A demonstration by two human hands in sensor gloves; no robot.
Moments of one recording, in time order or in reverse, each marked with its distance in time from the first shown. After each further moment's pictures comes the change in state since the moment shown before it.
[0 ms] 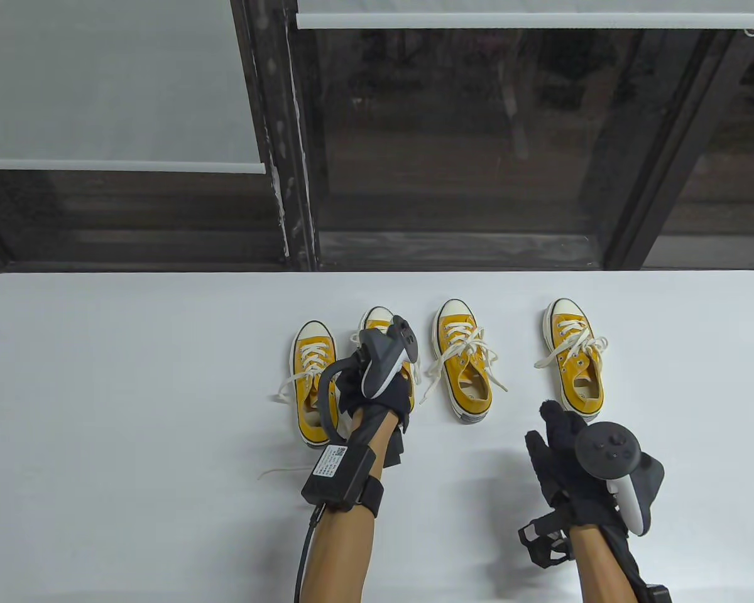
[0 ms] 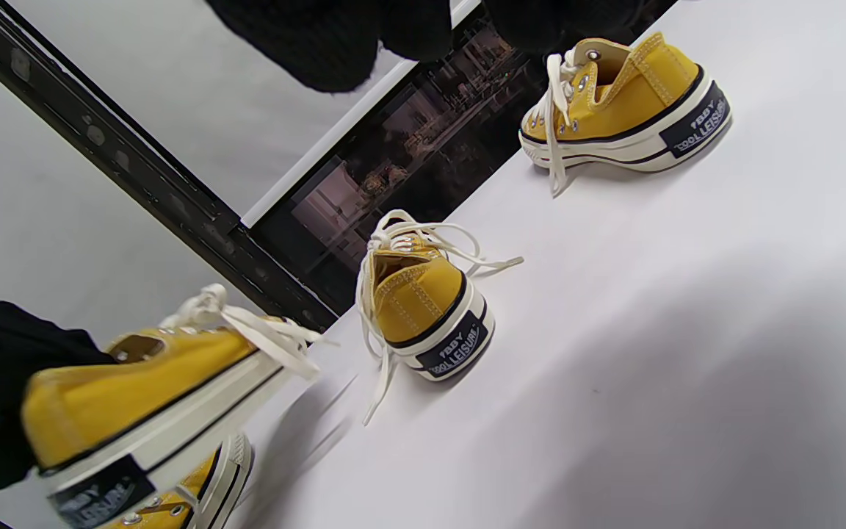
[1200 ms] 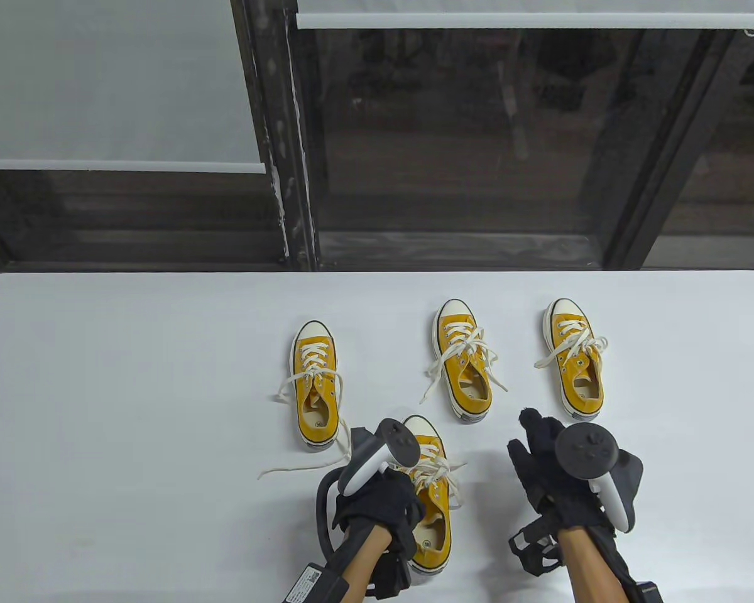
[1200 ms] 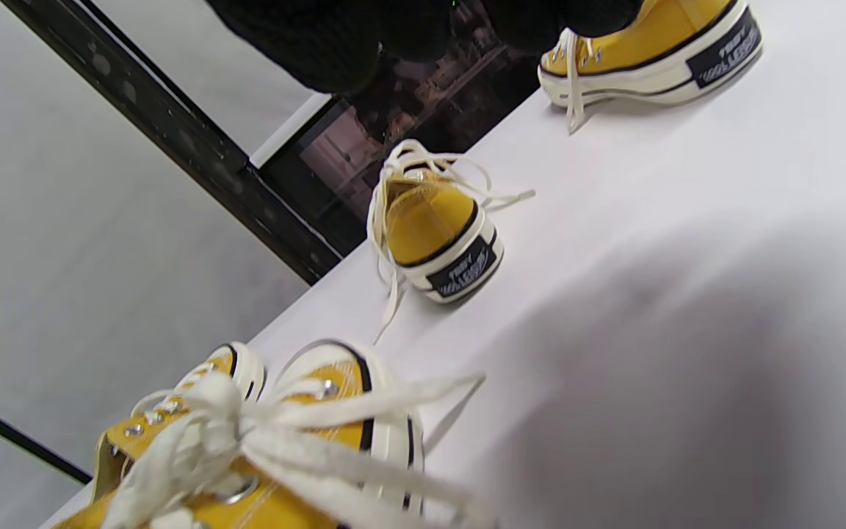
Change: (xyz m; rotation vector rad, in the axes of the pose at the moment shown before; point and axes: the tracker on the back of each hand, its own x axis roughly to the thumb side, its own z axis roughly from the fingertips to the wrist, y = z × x) left_hand -0.036 -0.096 0.091 -0.643 -0.241 0.157; right_hand 0.009 0.025 0.001 0.129 -0.019 0.054
